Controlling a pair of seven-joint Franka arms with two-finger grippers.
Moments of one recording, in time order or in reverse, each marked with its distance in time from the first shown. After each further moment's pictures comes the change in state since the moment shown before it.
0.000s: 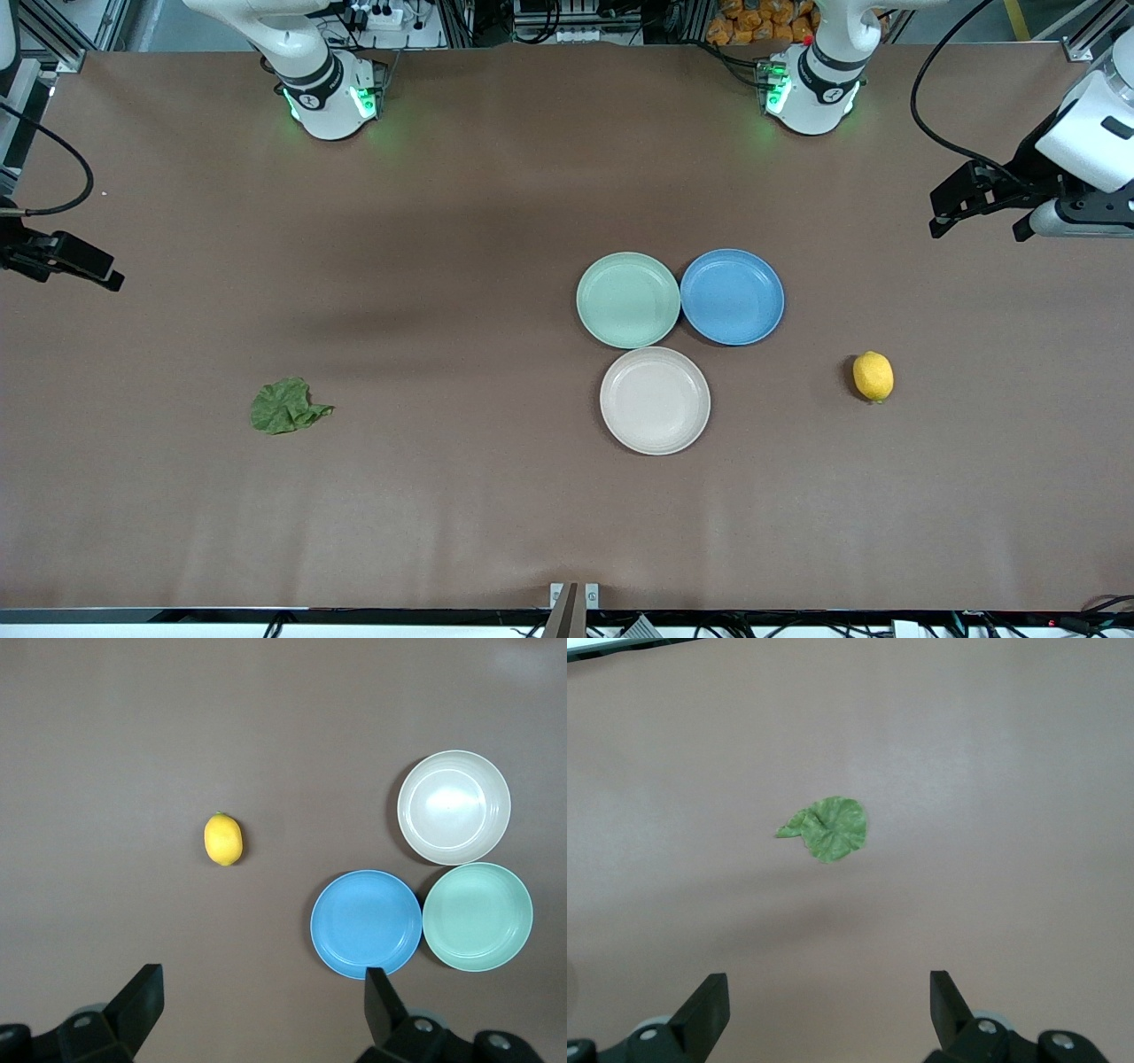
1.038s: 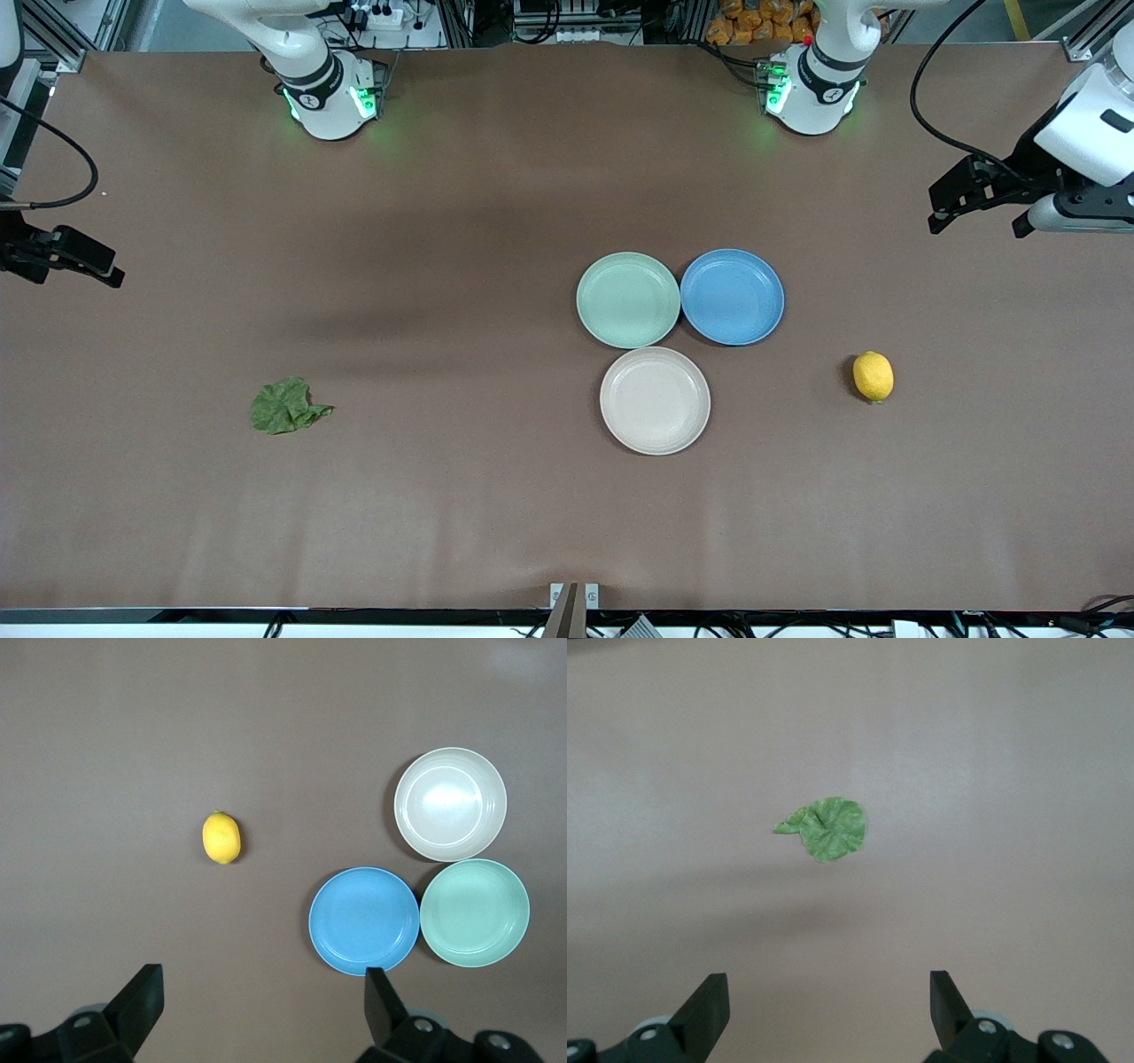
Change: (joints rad) left arm -0.001 -0.001 -0.005 0.012 0.000 -0.012 0.000; right arm -0.011 -0.005 0.025 -0.001 -0.024 0.001 -0.068
